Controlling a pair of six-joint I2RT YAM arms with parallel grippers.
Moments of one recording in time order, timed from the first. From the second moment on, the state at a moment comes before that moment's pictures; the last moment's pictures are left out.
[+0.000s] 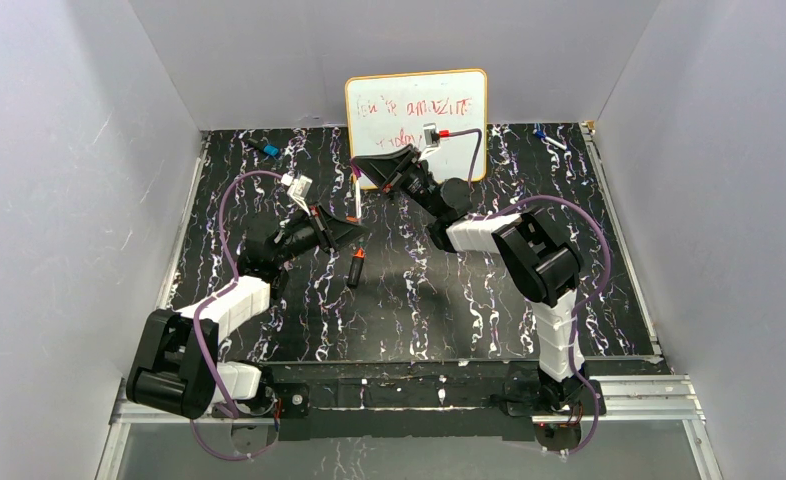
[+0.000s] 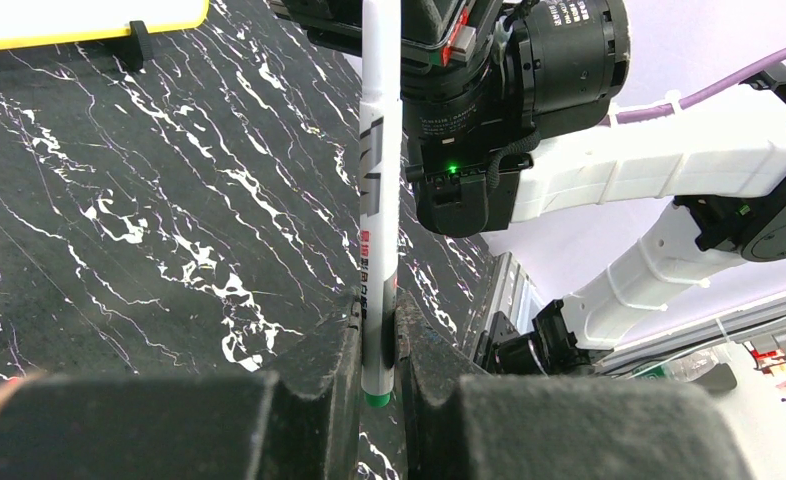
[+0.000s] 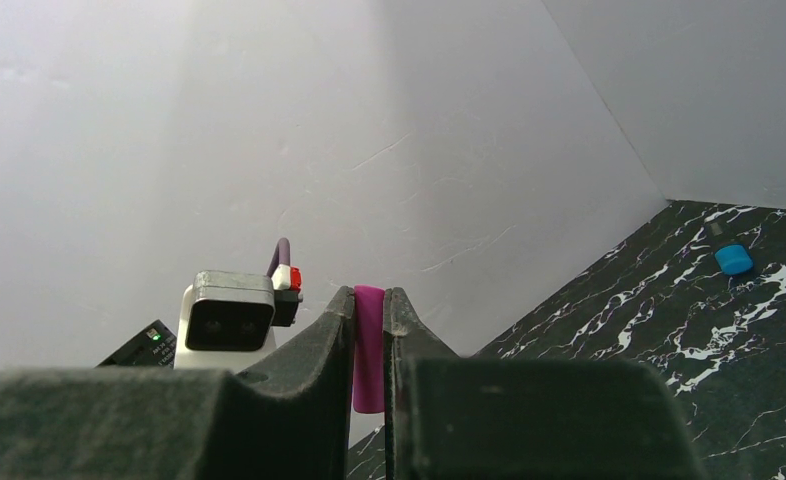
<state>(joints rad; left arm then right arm) -0.26 1.28 0.51 0.80 0.79 -0.79 0.66 2.08 1.23 1.43 -0.36 0.99</state>
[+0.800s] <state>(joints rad) -0.26 1.28 0.51 0.80 0.80 -0.80 0.65 2.09 1.29 1.44 -0.41 1.16</state>
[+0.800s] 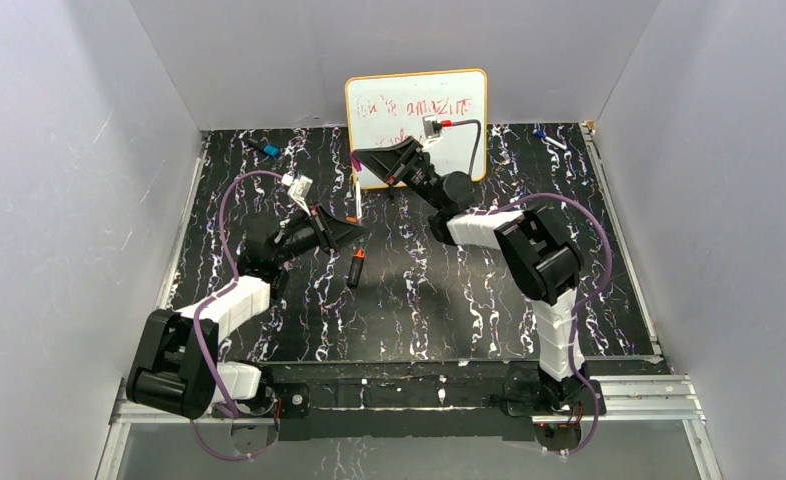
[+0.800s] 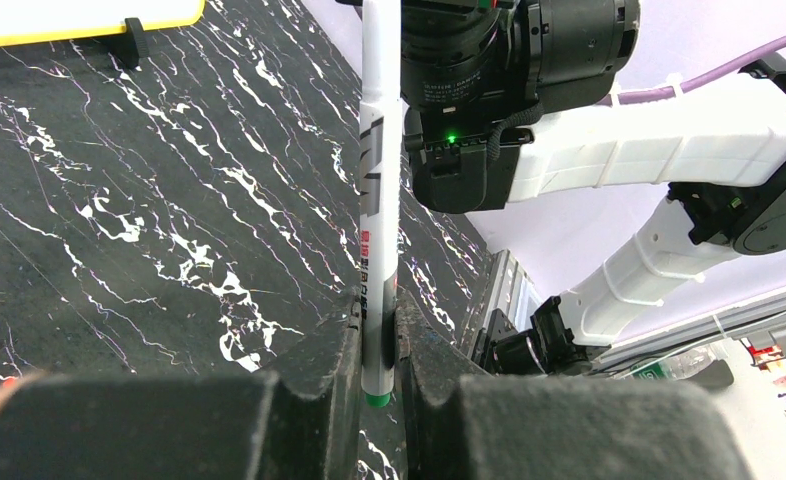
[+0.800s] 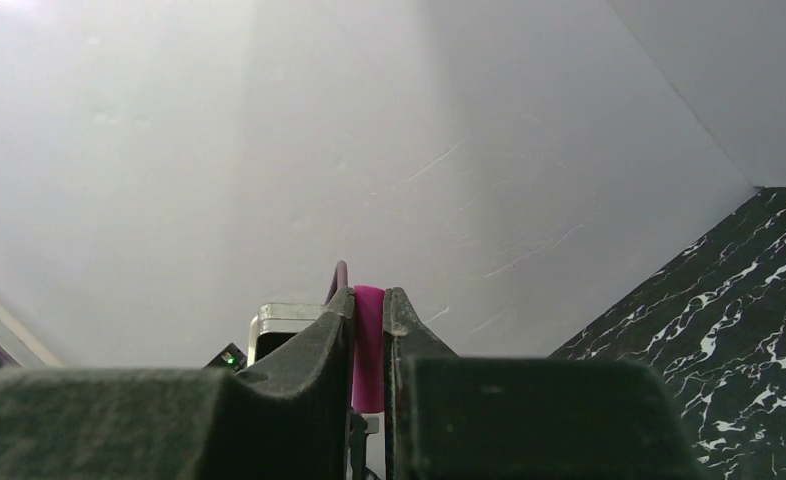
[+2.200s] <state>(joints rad) -0.26 1.28 0.51 0.82 0.81 -0.79 0.65 2.09 1.28 1.44 -0.46 1.22</state>
